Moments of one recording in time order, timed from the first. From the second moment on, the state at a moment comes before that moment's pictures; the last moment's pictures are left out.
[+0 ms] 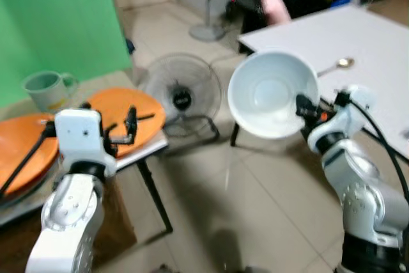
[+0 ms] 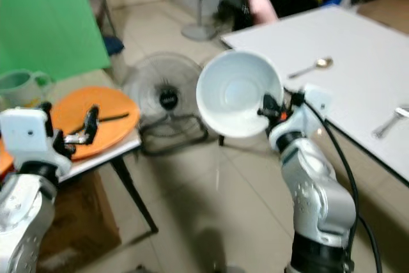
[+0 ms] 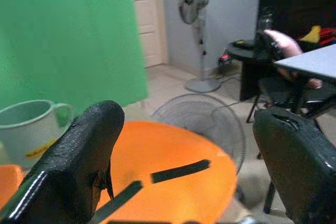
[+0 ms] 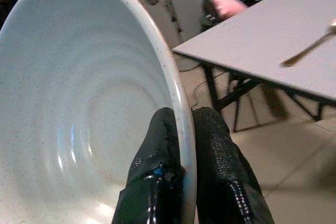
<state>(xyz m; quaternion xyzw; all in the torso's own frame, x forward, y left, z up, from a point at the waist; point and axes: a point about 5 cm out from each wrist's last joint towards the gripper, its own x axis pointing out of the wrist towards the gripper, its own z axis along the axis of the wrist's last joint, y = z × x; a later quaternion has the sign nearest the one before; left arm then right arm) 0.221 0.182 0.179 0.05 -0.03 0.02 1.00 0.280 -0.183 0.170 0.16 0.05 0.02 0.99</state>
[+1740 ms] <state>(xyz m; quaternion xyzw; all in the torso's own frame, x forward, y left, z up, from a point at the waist) 0.236 0.190 0.179 0.10 -0.02 -0.04 0.99 0.291 -0.151 0.164 0.19 0.08 0.05 0.98</state>
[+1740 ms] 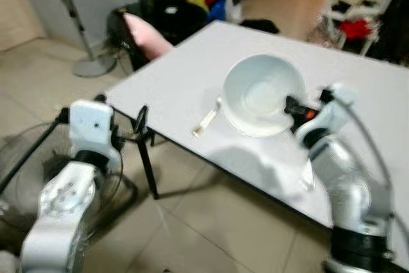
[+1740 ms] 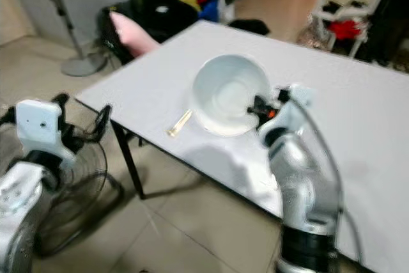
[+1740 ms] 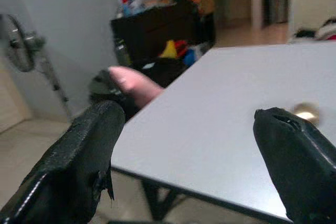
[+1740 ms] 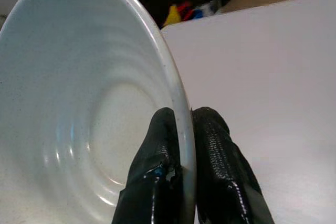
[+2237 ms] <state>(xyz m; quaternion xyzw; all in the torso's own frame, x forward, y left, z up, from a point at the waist) 0.238 0.181 0.176 0.09 -0.02 -0.07 0.99 0.292 -0.163 0.163 0.19 0.09 0.02 0.98</state>
